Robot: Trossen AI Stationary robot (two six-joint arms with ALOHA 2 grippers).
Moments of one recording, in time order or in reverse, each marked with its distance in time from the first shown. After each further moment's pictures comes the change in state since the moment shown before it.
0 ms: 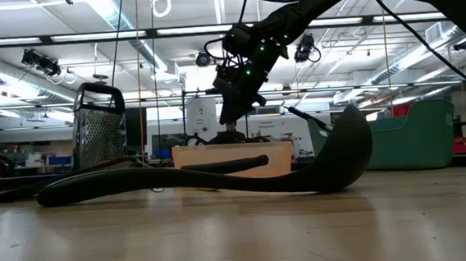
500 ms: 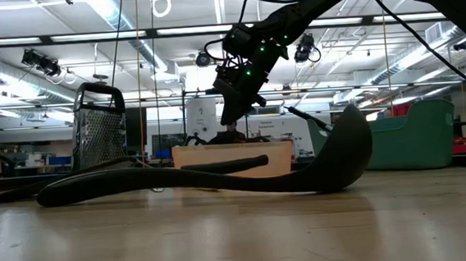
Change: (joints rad) left arm 0.000 0.000 0.000 0.000 0.000 0.000; right arm -0.002 0.007 0.000 -0.004 -0.005 0.000
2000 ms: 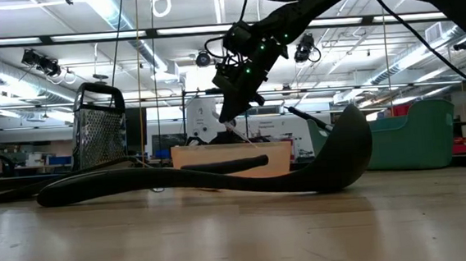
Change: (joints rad) left arm 0.000 0.000 0.000 0.000 0.000 0.000; right arm 0.000 -0.008 0.000 0.015 -0.028 0.002
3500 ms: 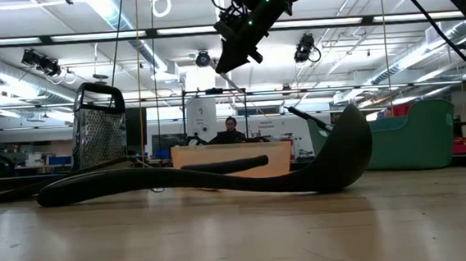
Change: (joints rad) left arm 0.000 0.000 0.000 0.000 0.000 0.000; right arm 0.013 -0.104 0.211 -0.172 -0.010 -0.035
